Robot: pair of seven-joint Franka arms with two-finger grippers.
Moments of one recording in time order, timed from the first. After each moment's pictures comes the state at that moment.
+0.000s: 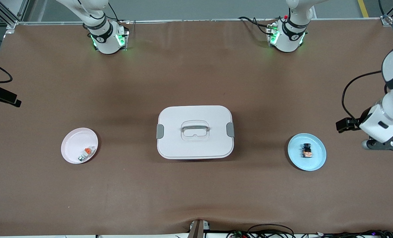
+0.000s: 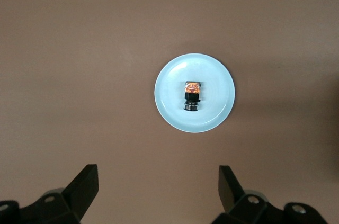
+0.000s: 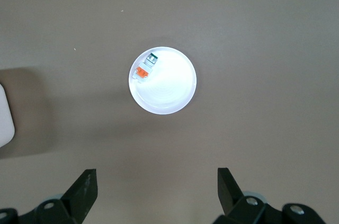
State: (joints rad) left arm 0.34 0.31 -0.51 -1.41 0.31 1.67 -0.12; right arm -0.25 0.13 0.15 -1.44 -0.02 1.54 0.00
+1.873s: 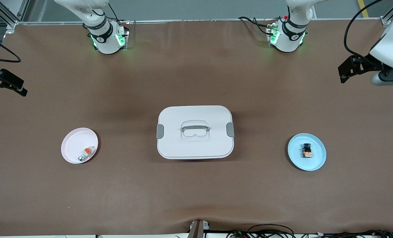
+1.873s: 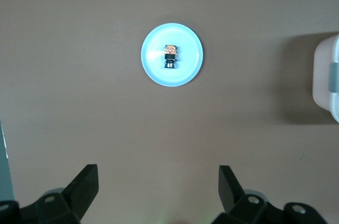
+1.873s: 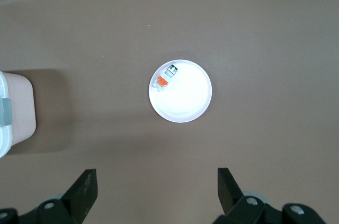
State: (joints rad) left arm 0.27 0.01 -0.46 -1.44 0.13 1.43 -0.12; right arm -0.13 -0.02 0.07 -1.56 0.02 1.62 -0.03
